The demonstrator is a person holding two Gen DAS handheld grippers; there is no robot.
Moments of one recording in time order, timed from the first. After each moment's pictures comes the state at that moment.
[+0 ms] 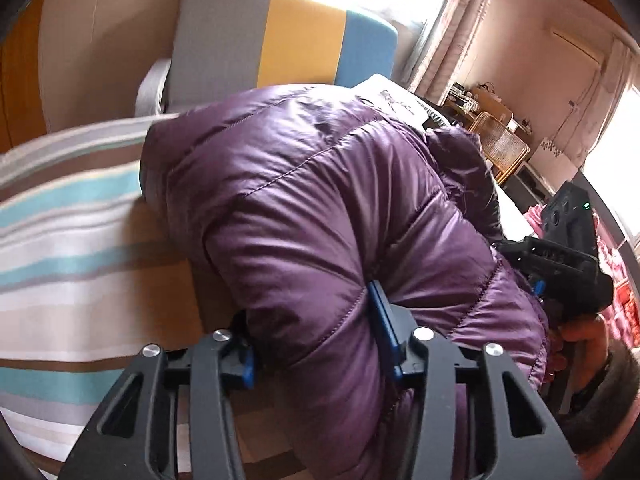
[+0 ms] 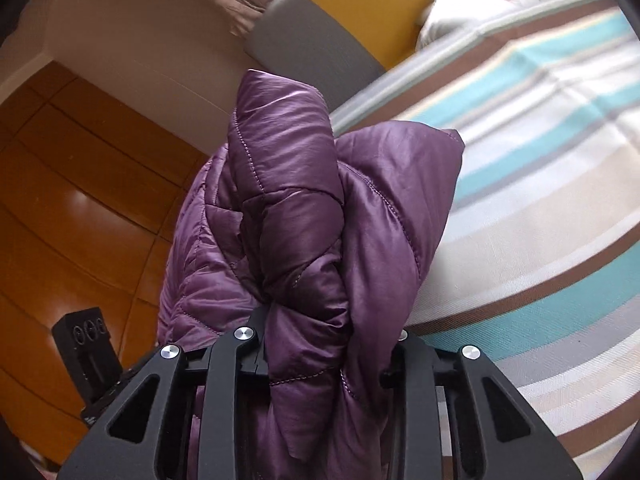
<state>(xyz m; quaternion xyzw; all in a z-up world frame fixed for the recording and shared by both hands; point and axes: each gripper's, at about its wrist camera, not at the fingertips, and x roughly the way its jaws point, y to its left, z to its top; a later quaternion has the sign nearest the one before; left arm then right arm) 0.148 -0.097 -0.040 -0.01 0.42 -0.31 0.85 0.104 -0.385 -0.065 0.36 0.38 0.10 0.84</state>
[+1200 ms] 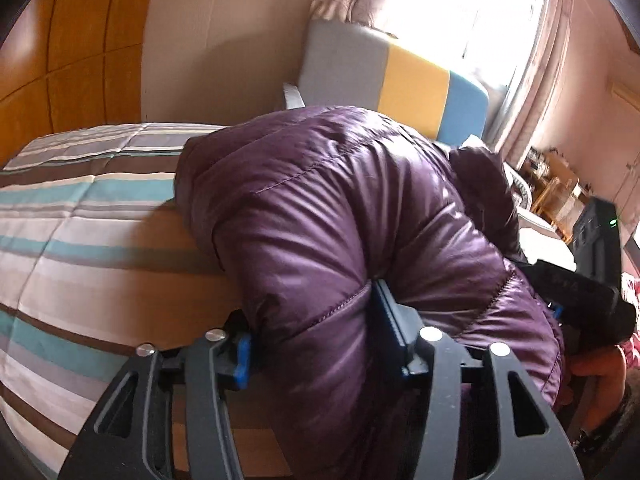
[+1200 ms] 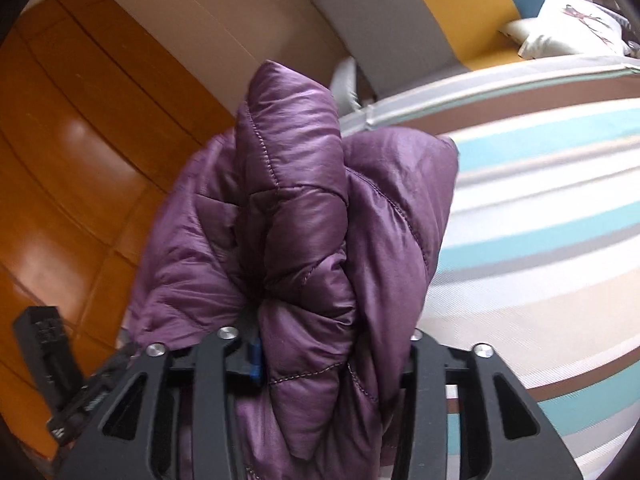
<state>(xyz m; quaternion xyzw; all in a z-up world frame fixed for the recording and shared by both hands) 0.171 0.113 -0.054 -0.07 0.37 -0.16 0.91 0.222 -0.189 -0.080 0.27 0.41 0.11 0.86</state>
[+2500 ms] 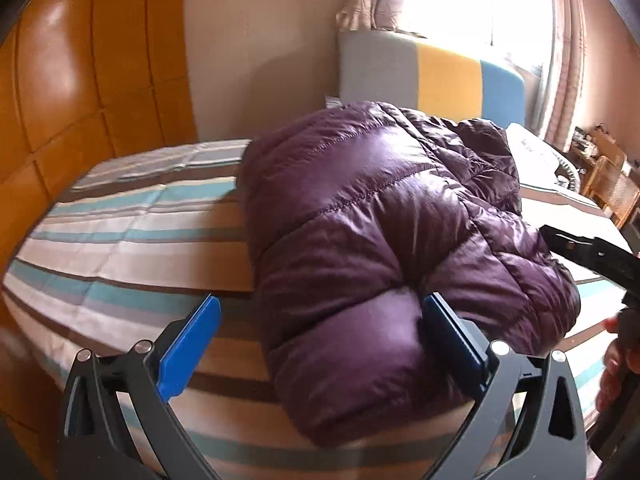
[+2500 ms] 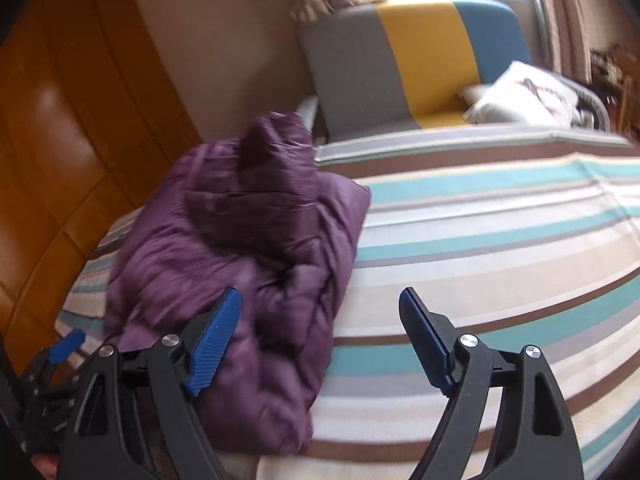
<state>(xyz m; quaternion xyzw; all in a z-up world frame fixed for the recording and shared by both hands) 0.086 0.084 -0.024 0.02 0.35 -0.04 0.93 0.133 -0.187 -0.030 0.15 0.37 0.03 0.92</state>
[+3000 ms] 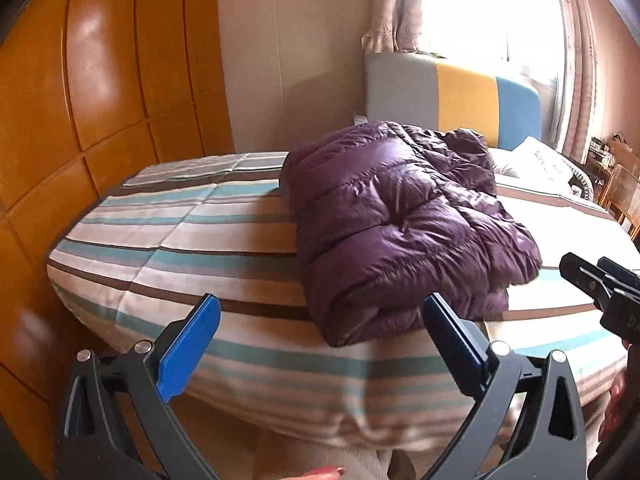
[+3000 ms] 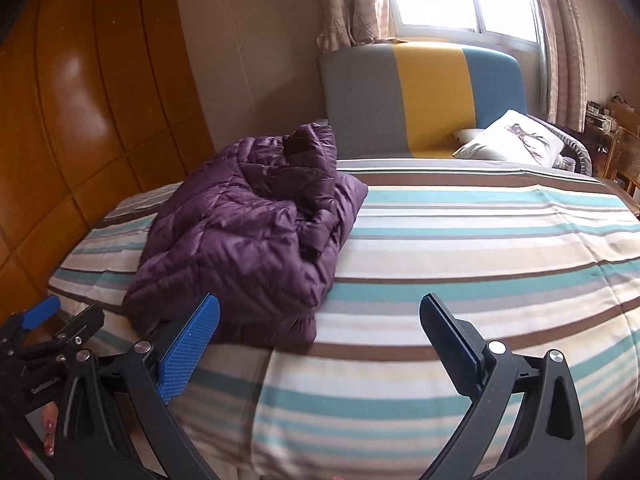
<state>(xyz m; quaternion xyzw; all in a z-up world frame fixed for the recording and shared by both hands) -0.018 0.082 0.000 0.03 0.32 0.01 0.95 0.038 -0.162 -0.005 0.08 0.33 0.02 0.94</state>
